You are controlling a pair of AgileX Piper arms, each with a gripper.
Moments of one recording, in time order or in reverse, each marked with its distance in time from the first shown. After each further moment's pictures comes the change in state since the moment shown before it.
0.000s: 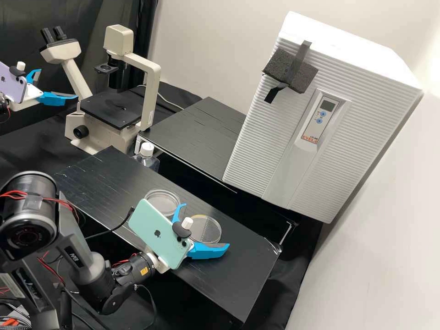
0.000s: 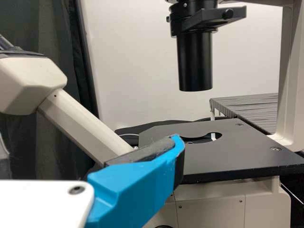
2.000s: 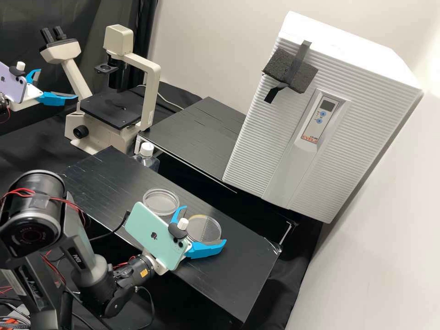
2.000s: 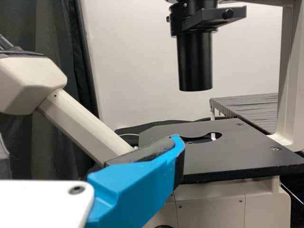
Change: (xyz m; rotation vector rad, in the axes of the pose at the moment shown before) left arm 0.000 0.000 0.000 0.000 0.000 0.000; right arm -0.001 -0.004 0.004 -0.037 0.015 -0.064
